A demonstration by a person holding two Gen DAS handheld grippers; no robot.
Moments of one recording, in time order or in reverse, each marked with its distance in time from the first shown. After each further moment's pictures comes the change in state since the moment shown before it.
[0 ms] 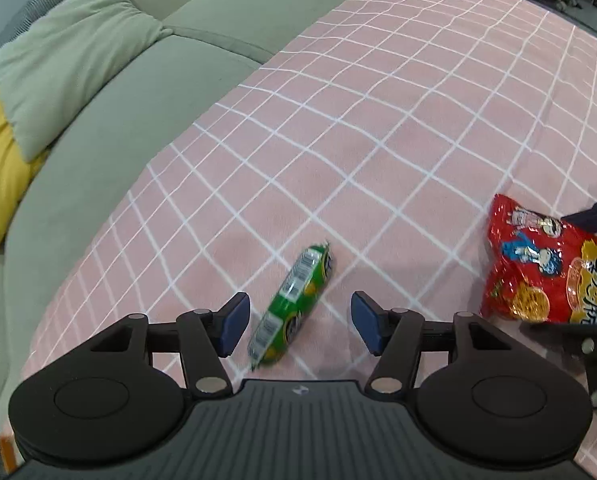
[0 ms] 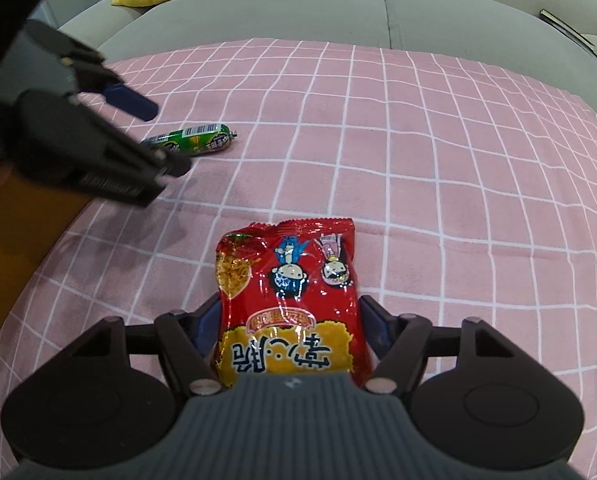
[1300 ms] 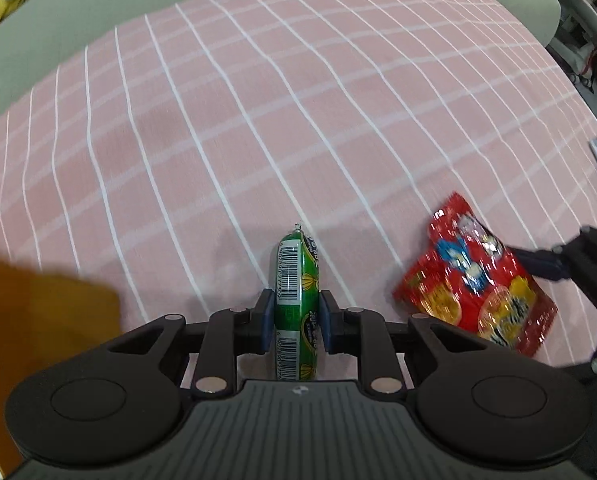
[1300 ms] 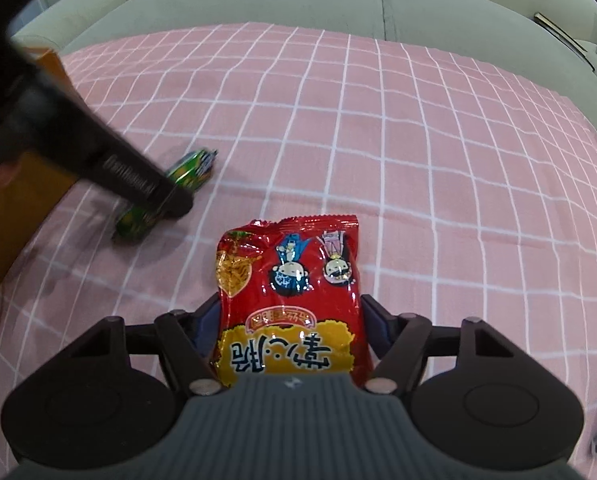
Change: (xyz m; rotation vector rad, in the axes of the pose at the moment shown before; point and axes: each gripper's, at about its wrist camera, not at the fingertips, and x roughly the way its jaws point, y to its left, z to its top) left arm -0.005 -0.008 -0.028 -0.366 0.193 -0.281; right arm -0.014 0.015 -0.012 -0.040 0.061 -0.079
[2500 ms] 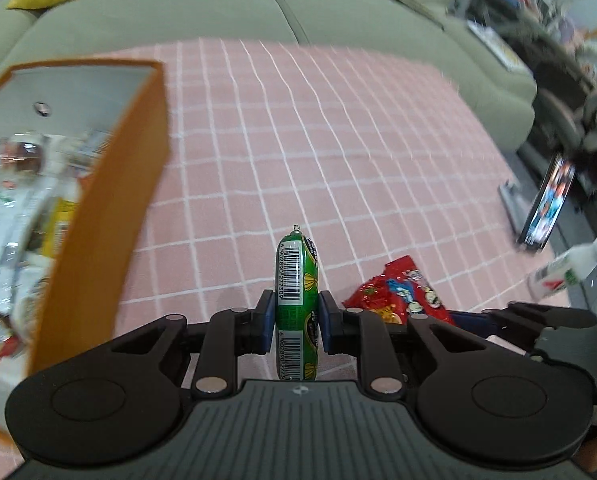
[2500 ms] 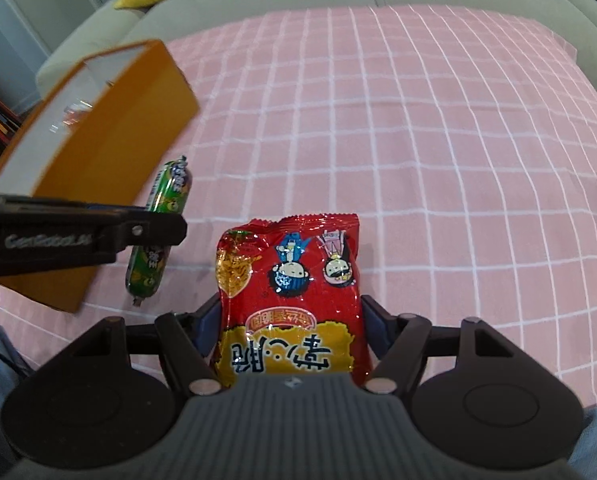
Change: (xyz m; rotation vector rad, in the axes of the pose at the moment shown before) left arm -0.136 -0.016 -0.169 -0.275 -0.286 -0.100; right arm -0.109 0.050 -0.087 0.198 0.008 0.153
